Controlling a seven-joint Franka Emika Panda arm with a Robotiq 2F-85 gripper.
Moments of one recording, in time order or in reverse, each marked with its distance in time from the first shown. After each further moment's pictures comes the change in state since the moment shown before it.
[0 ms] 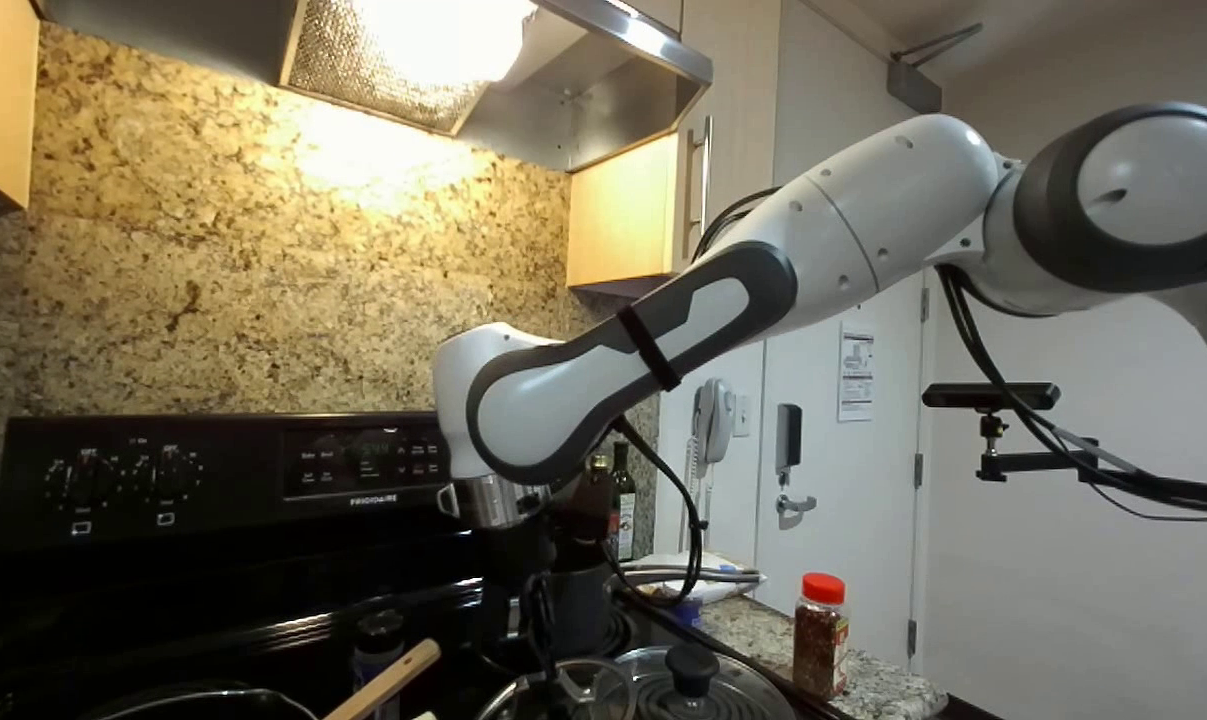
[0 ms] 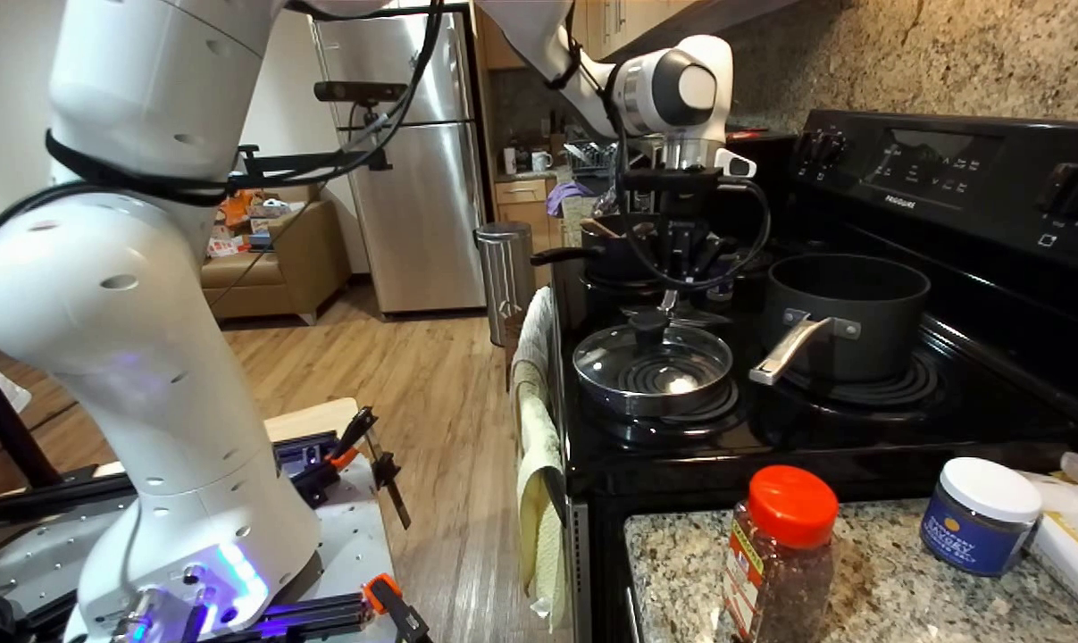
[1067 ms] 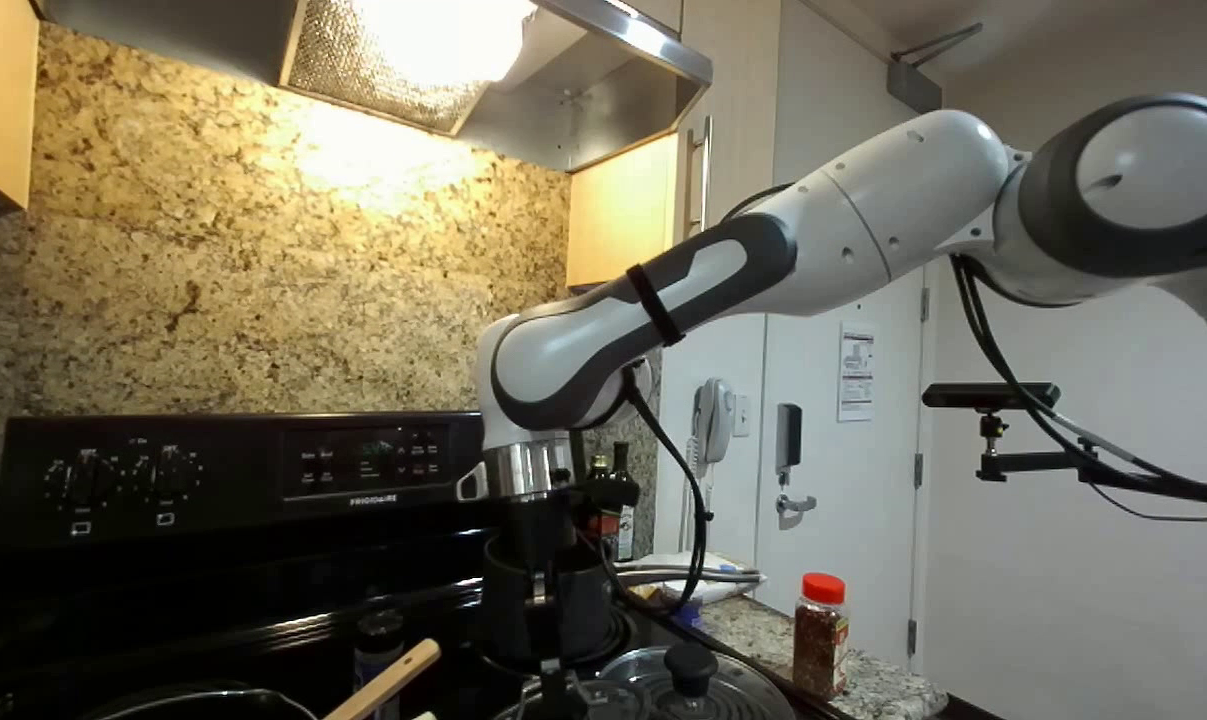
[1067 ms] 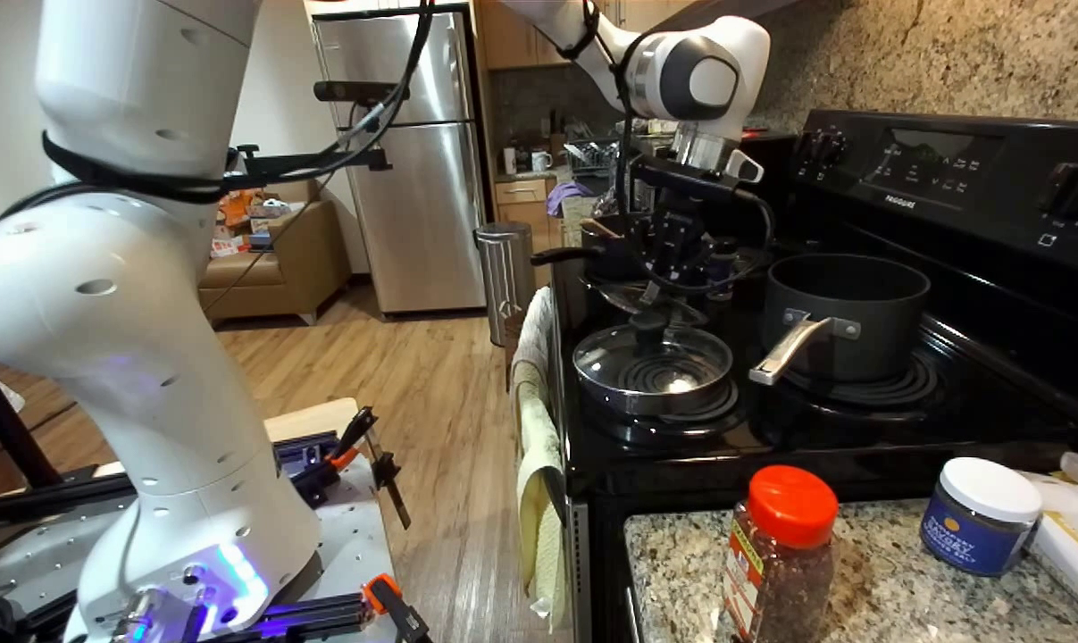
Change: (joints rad) arm -0.089 -0.044 0.032 -0.029 0.240 -0.050 -0.291
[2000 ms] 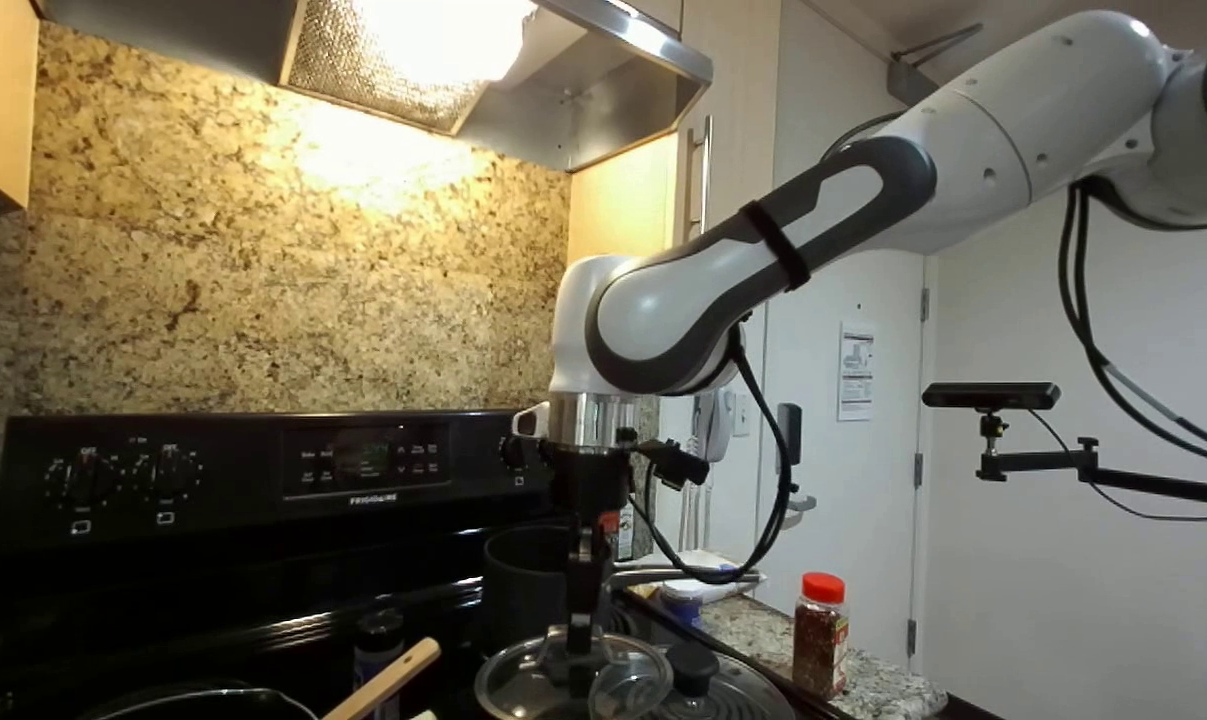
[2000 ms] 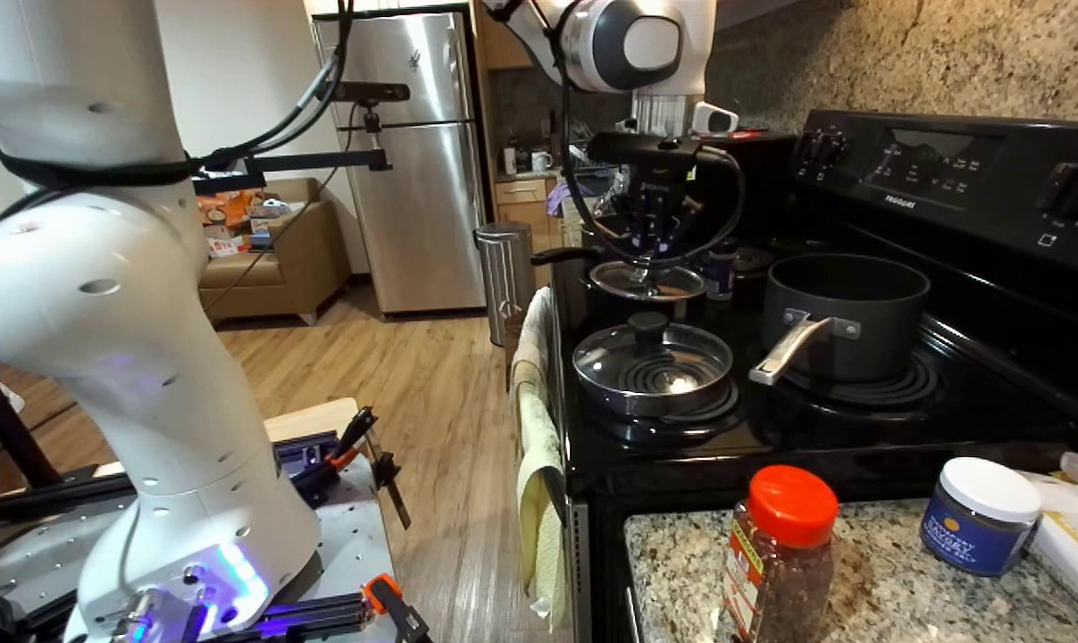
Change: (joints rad) arm 0.012 -0.305 -0.012 -0.356 0.007 0.293 0.034
